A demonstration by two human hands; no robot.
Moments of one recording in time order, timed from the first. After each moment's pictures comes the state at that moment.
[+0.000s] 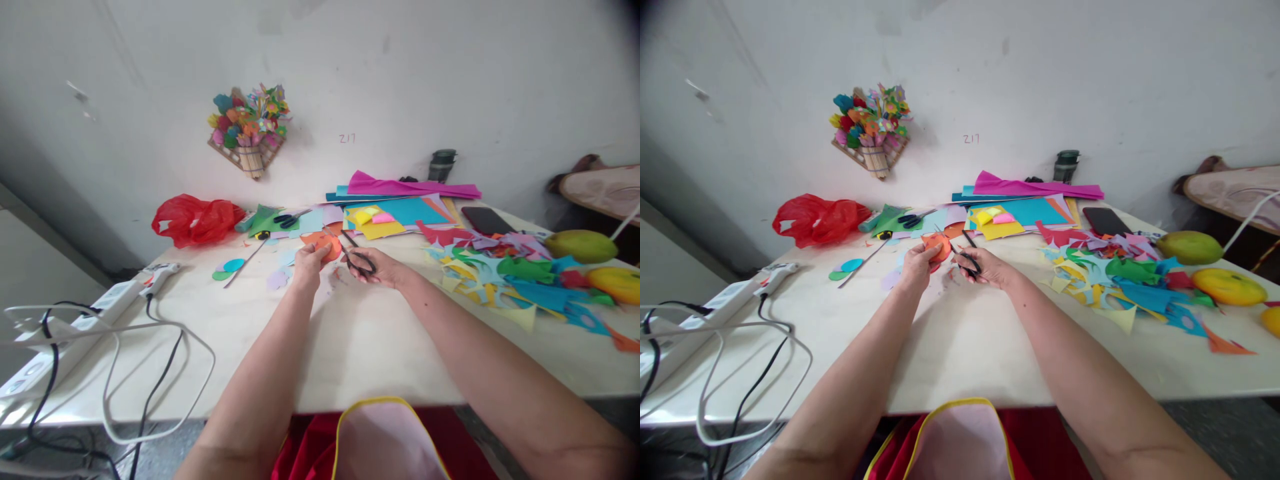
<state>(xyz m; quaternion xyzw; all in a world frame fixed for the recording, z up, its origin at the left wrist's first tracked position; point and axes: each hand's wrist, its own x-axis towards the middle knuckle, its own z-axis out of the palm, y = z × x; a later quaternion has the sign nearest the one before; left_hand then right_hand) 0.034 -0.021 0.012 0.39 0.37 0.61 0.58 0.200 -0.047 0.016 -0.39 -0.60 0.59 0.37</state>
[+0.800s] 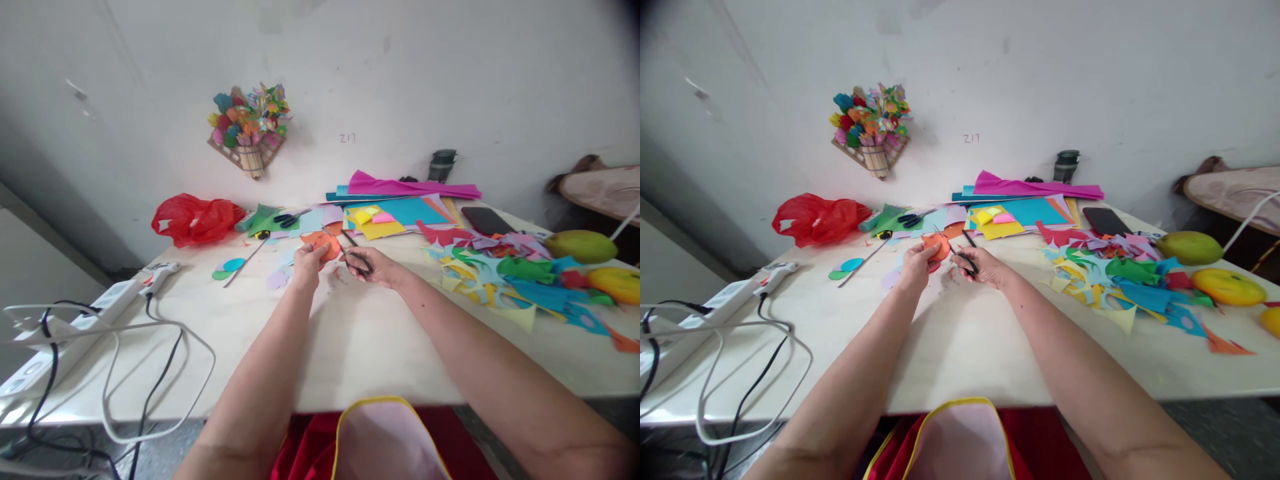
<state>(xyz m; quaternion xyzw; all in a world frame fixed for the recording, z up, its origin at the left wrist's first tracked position) 0.033 -0.020 0.013 0.38 0.39 0.62 0.57 0.192 -0.044 0.012 -0.39 -0.58 0.59 0.41</state>
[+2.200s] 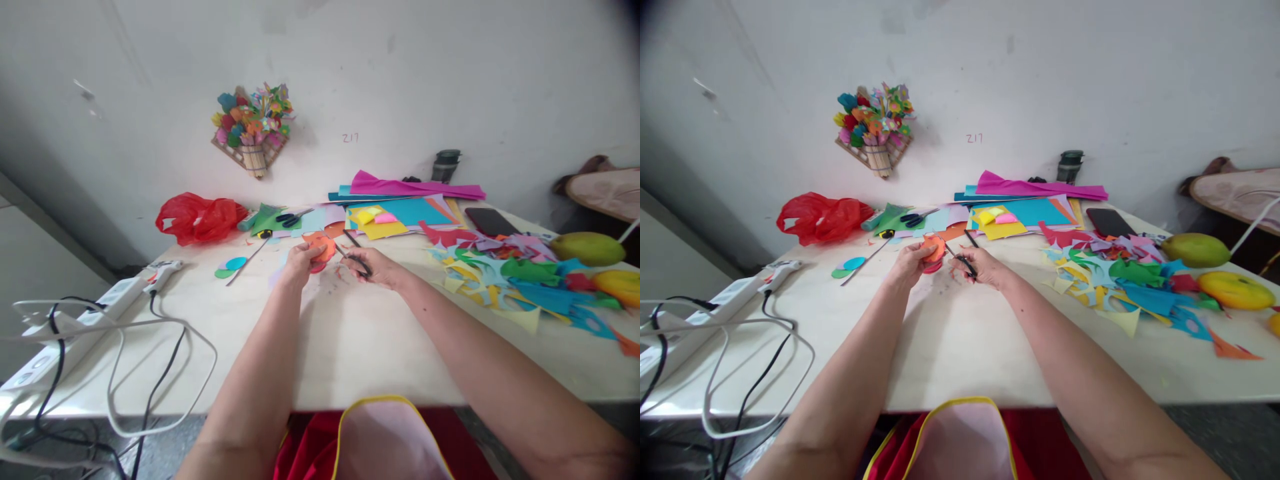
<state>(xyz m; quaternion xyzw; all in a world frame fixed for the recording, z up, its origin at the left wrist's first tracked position) 0.005 -0.012 0.015 0.43 0.35 0.55 0.62 0.193 -0.033 0.000 -0.36 -0.63 0.56 0.39</state>
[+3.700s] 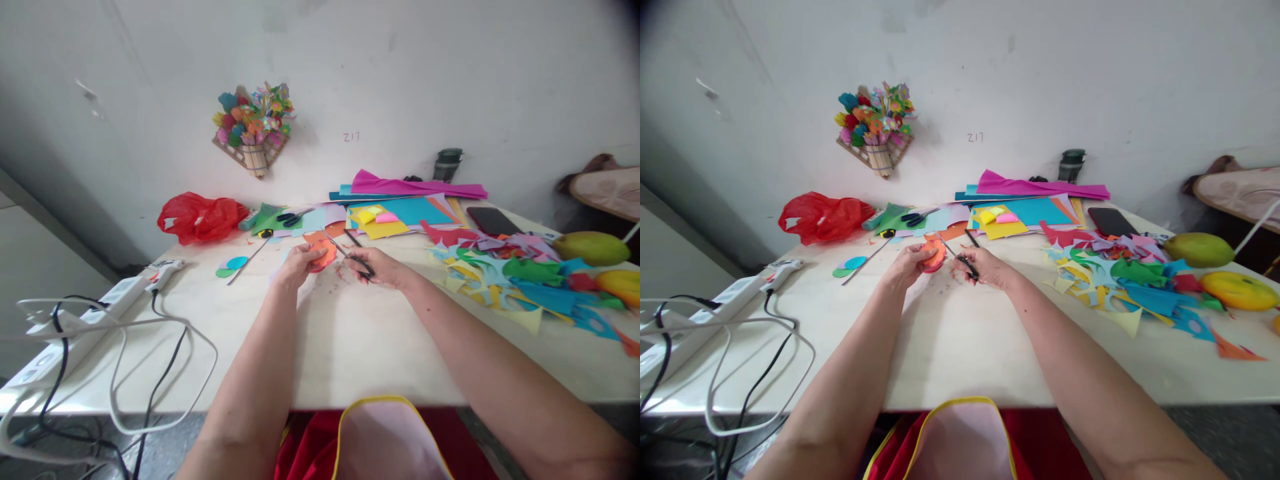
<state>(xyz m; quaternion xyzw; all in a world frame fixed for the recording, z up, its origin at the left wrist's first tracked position) -0.005 -0.015 0.017 0.48 0.35 0.50 0.64 0.194 -0.045 0.012 -0.38 -0.66 0.54 0.37</state>
